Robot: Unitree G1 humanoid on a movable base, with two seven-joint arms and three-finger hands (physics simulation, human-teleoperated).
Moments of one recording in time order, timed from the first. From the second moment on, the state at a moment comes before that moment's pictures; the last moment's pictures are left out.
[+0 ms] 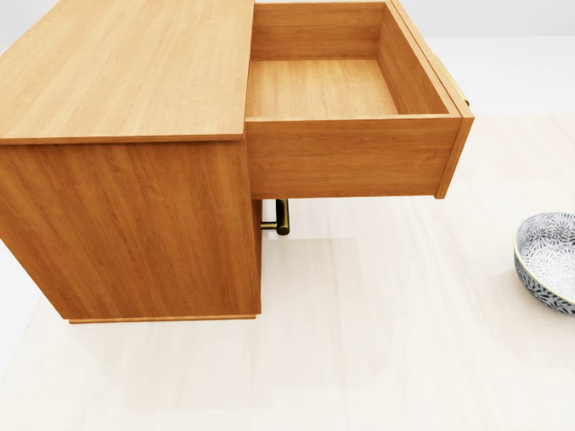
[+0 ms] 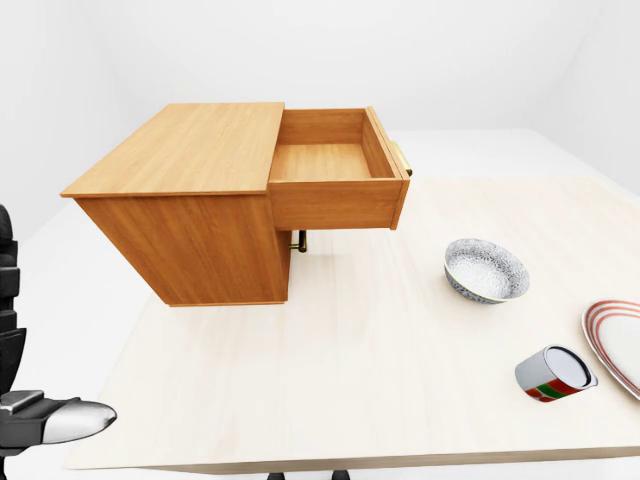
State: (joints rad) left arm 0.29 -0.04 0.45 -1.05 -0.41 0.09 -0.31; right arm 0.45 -0.65 -1.57 -0.71 -0.15 0.09 0.70
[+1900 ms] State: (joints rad) left arm 0.30 -0.05 0.38 -1.05 -0.34 0.09 -0.32; right arm 0.29 -0.37 -1.10 -0.38 -0.49 0.09 0.70
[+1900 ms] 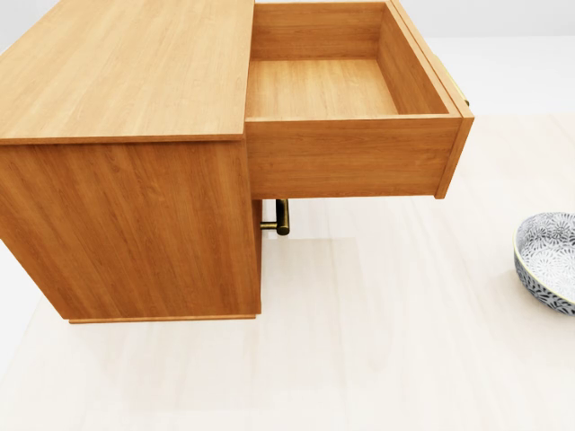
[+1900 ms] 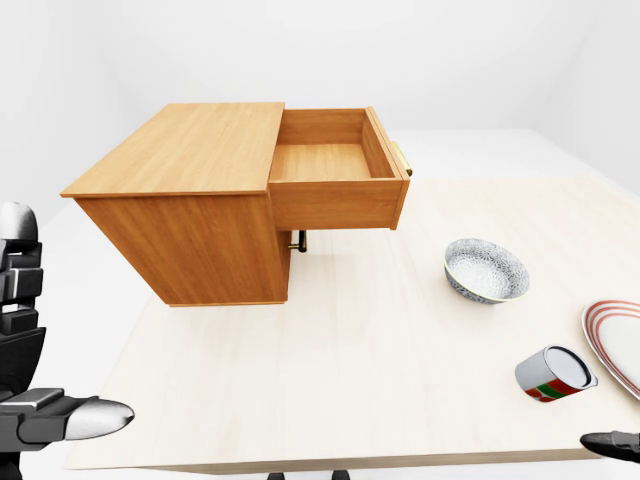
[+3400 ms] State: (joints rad) left arm 0.30 -0.05 0.36 -1.05 -0.32 0.09 -0.32; right arm 0.13 -0.74 -0.73 0.55 -0.27 0.09 0.70
